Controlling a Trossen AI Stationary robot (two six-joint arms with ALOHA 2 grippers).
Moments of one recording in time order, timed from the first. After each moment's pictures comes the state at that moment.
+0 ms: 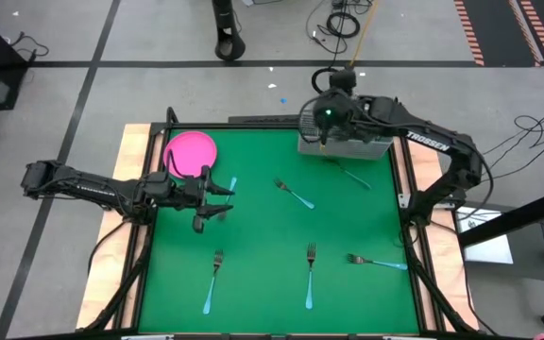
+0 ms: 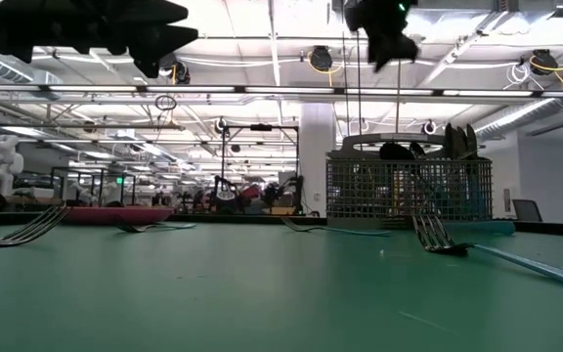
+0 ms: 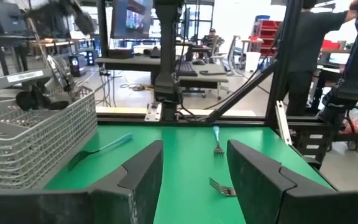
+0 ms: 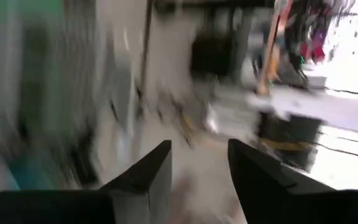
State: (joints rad) left arm -0.07 0.84 0.33 0.52 0.01 -0.02; right arm -0.36 1.56 1.72 -1.05 0.85 -0.87
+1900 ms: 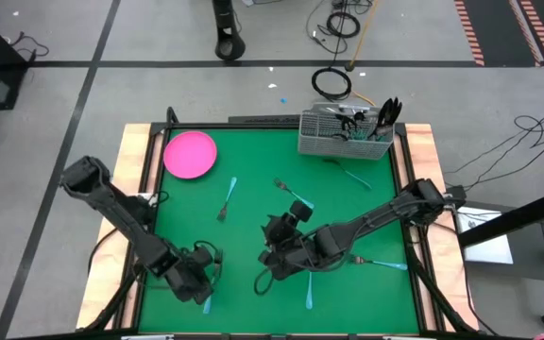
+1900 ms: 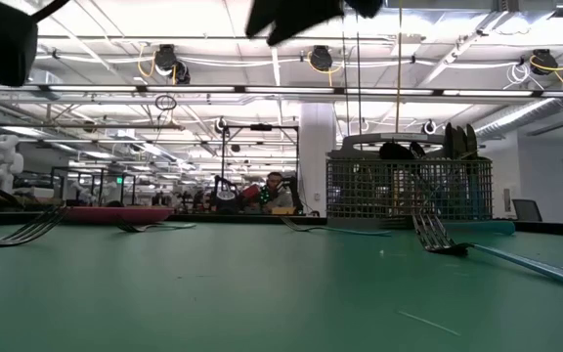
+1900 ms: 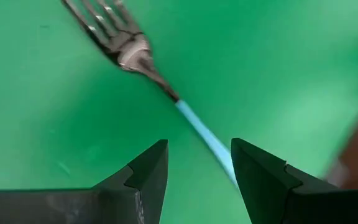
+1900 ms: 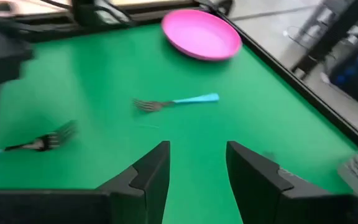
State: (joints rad) left arm -0.79 1.49 0.79 -0.45 -0.12 -1.49; right arm 0.42 1.97 1.72 -0.72 0.87 0.67
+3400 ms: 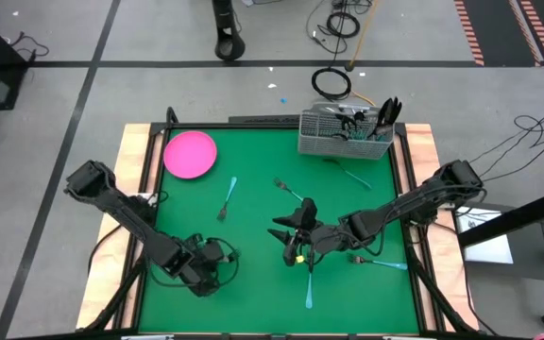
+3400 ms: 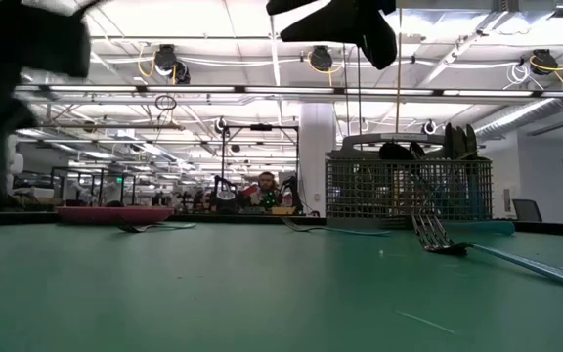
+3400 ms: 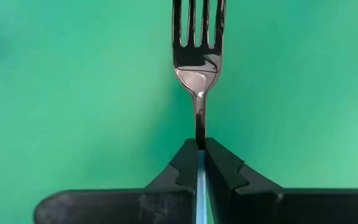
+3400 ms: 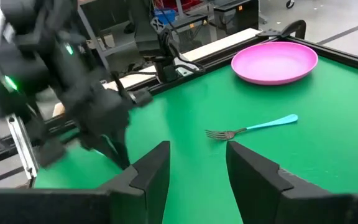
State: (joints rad) left arm -0.71 1.58 0.88 -0.61 -0.25 -1.14; right arm 0.39 1.63 1.06 0.19 0.63 0.56
